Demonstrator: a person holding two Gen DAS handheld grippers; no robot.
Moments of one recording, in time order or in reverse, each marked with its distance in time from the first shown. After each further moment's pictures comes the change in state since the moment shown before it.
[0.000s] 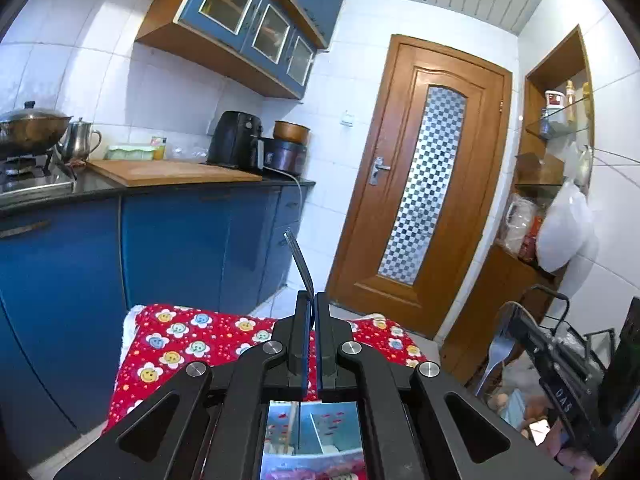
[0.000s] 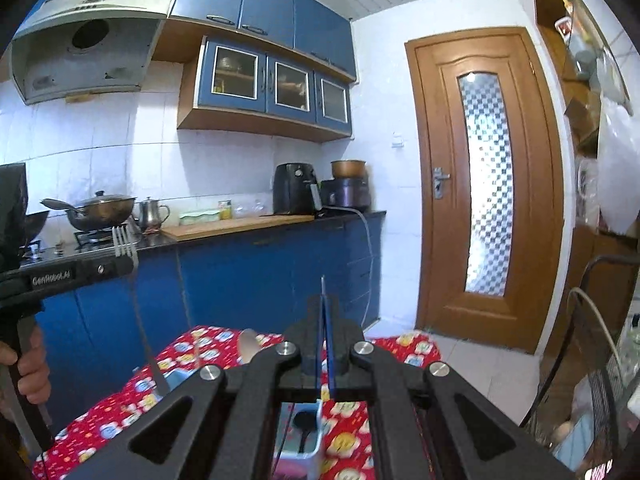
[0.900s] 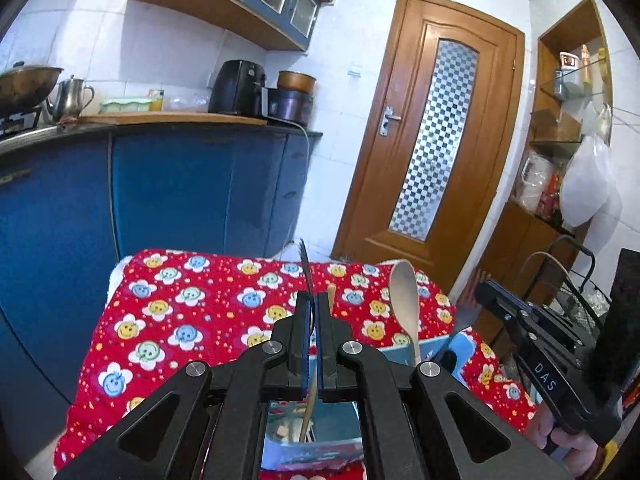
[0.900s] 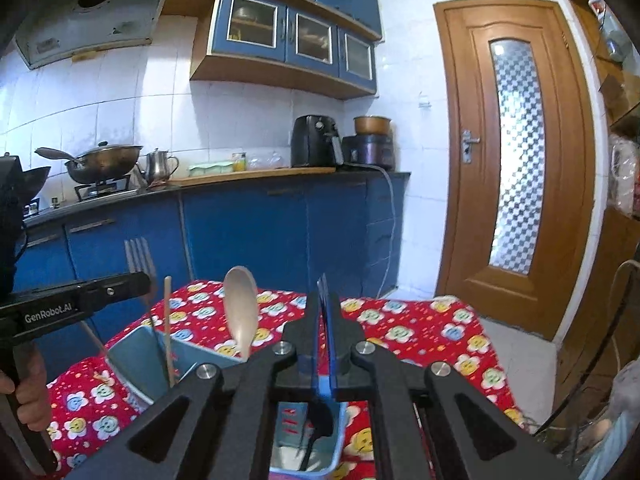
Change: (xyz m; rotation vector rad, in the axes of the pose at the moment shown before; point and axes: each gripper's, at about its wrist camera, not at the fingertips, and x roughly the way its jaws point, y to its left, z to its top) left arm 0.063 0.017 -0.066 0.013 0.154 0.016; right arm 0.080 0.011 -0.058 -0.028 0.146 0.096
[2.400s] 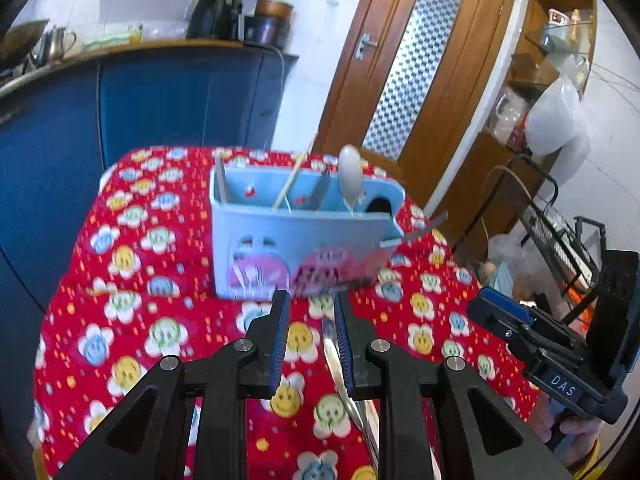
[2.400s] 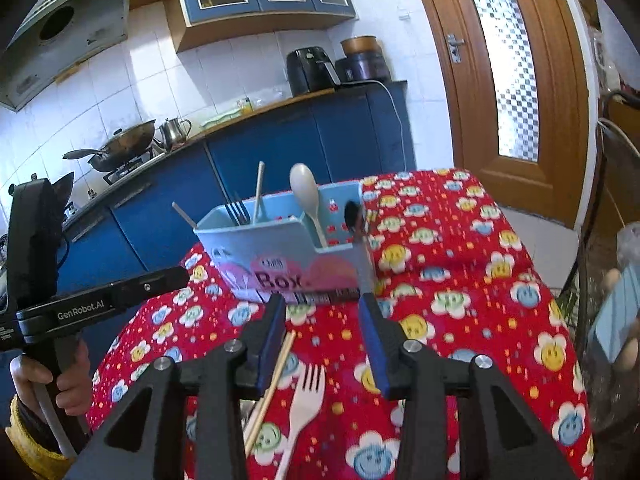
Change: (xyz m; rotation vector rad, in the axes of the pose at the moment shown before) left arm -0.067 -0.028 -0.081 0.002 0.303 -0.079; right arm -0.109 0.000 -0.074 0.224 0.277 0.095
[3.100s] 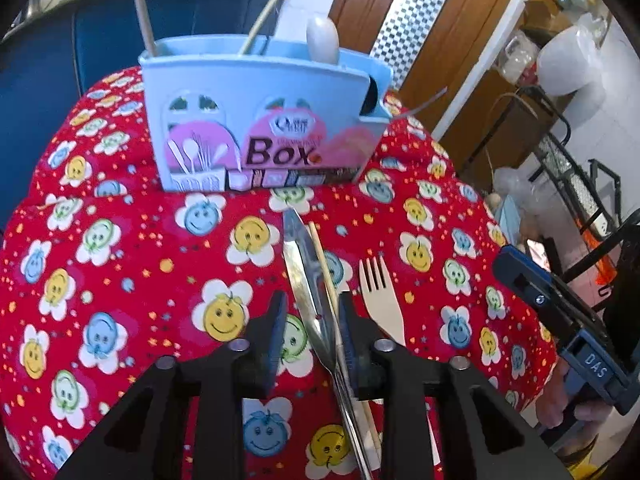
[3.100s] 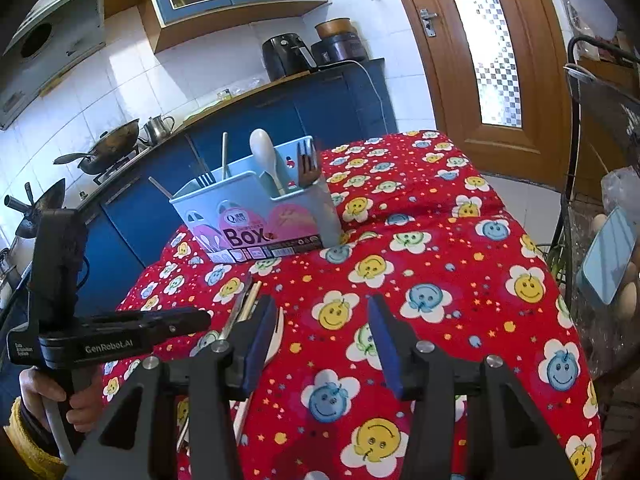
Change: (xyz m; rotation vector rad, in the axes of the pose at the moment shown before) left arm 0.053 -0.032 -0.047 -0.003 0.251 0.010; right arm -0.015 -0.038 -0.039 0.084 0.048 -0.007
